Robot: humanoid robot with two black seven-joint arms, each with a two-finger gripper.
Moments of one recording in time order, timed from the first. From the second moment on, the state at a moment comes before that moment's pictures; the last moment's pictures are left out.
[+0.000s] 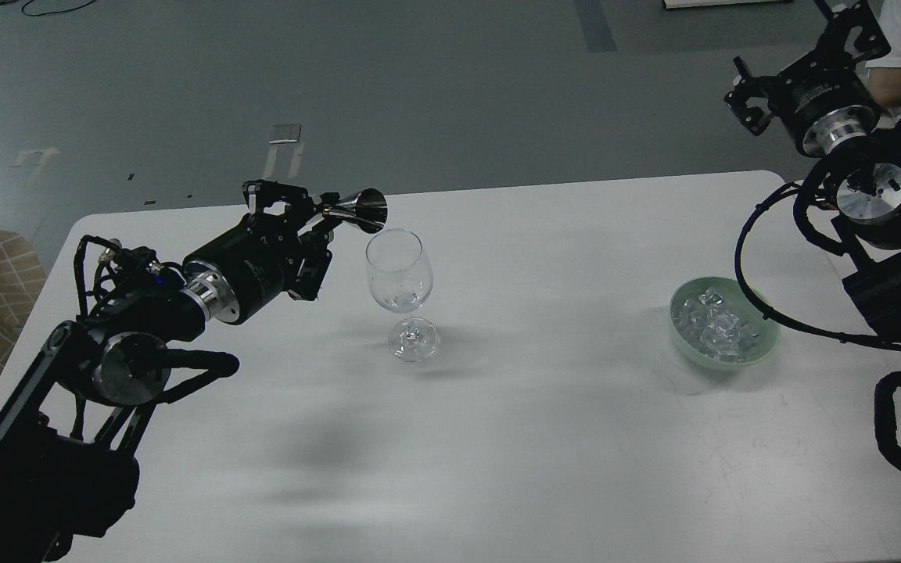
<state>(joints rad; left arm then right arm) -0.28 0.31 -1.28 -1.67 0.60 0.03 0.49 0.86 -0.25 1.22 0.55 -0.15 0.22 0.08</state>
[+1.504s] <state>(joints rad) -0.33 0.34 -1.28 -1.68 0.95 -0.19 0.49 0.86 -0.25 1.22 0.54 -0.15 0.22 0.09</state>
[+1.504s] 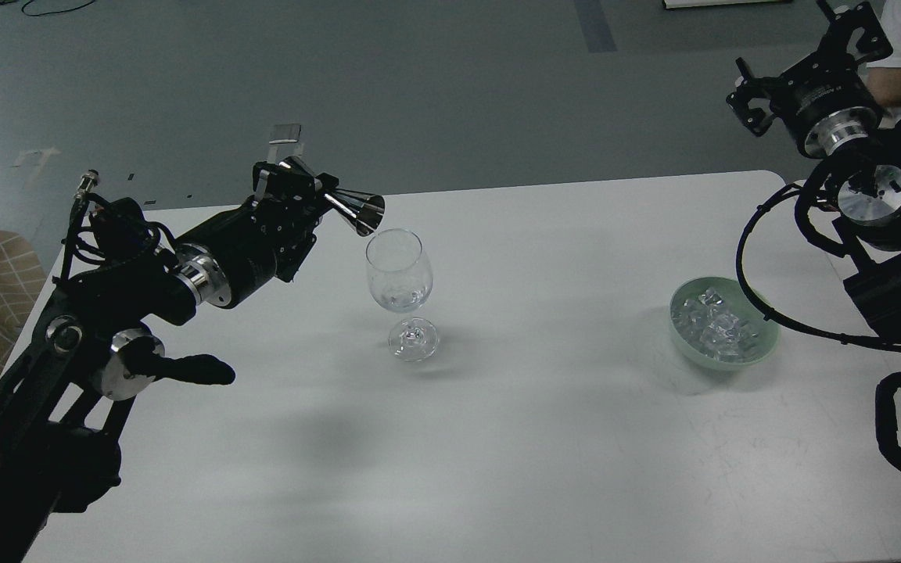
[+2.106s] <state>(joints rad) -0.37 0.35 -1.28 -1.70 1.05 -0.23 0.49 0.86 -0.25 1.22 0.54 -0.15 0.22 0.08</state>
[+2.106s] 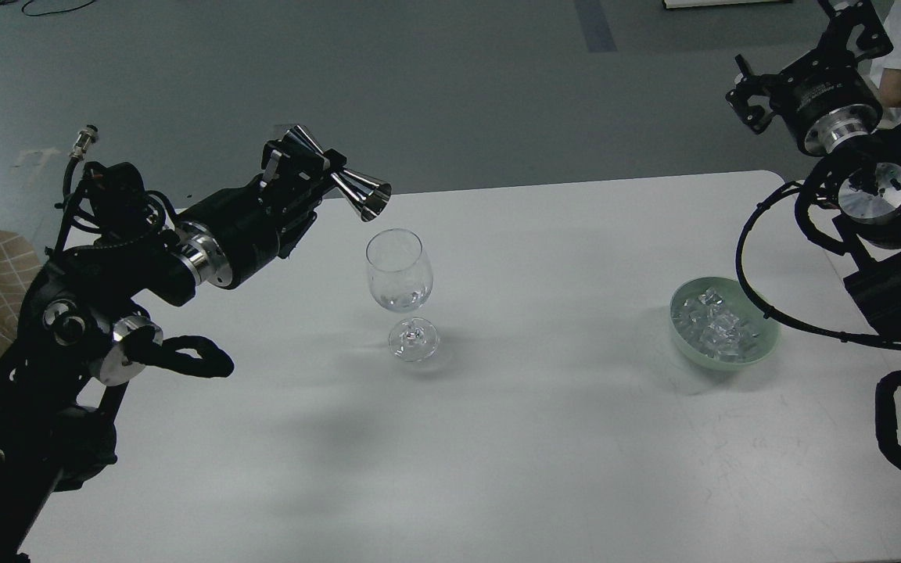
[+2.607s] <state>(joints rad) -0.41 0.38 -1.28 -1.74 1.10 -0.28 0.49 0.88 -0.25 1.23 0.55 -0.15 0.22 0.08</state>
